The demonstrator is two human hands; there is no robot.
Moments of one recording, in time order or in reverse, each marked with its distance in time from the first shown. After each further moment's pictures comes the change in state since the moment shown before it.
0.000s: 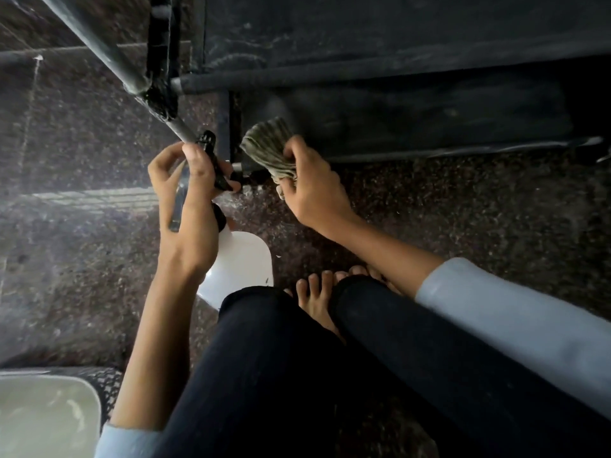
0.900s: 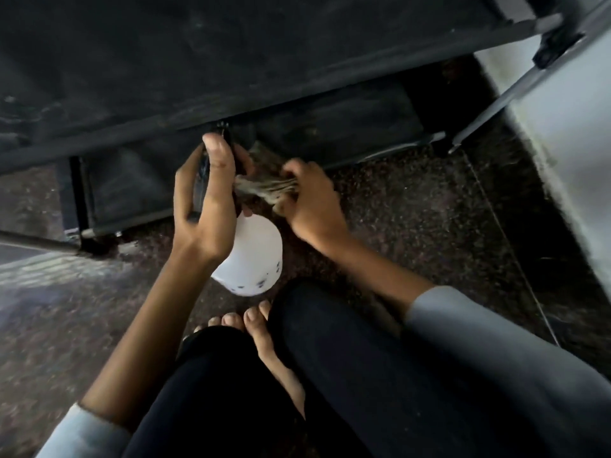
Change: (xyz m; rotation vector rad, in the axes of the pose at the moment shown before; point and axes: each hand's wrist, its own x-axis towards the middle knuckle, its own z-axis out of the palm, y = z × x) left_hand -0.024 0.060 0.182 0.006 -0.304 -0.045; right_hand -0.030 0.124 -0.110 0.082 0.207 0.312
